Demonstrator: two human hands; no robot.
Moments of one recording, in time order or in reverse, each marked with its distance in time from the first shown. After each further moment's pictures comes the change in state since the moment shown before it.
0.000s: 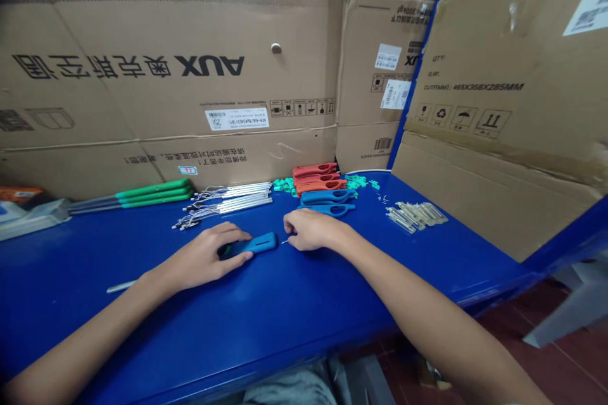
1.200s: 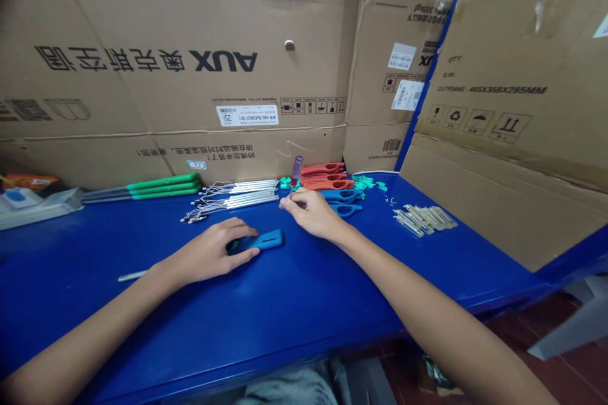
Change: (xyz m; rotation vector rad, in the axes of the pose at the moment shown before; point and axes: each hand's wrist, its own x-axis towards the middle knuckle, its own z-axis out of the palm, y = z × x) left_hand 0.002 0.004 -0.001 0.005 -0.022 0.006; right_hand 0.022 0.006 0.015 0.633 0.494 -0.227
